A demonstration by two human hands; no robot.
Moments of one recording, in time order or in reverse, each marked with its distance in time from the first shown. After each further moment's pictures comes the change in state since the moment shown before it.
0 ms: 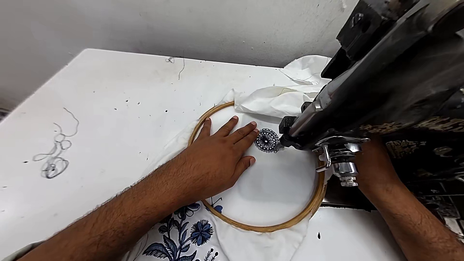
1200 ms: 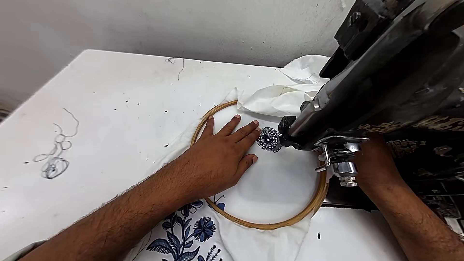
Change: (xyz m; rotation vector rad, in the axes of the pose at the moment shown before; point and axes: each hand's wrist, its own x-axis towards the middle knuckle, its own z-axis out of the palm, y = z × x) left_hand 0.004 0.001 0.004 -0.023 0.027 0.014; right_hand 0.001 -0.002 -0.003 -0.022 0.019 -0.002
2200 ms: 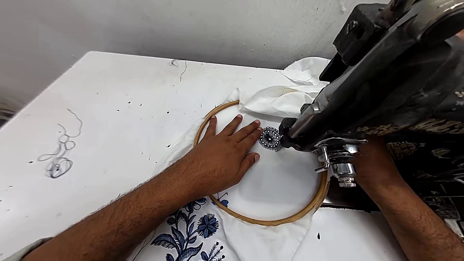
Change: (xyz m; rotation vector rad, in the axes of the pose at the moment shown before) left_hand 0.004 0.000 0.004 -0.004 0.029 -0.005; right_hand 0.004 0.005 0.000 -0.036 0.005 -0.075
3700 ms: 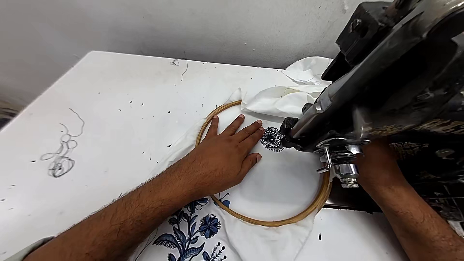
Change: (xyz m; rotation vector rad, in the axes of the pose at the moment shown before) left_hand 0.001 0.000 0.001 -0.015 0.005 0.010; right_hand 0.000 -0.001 0.000 -0.003 0.028 -0.019
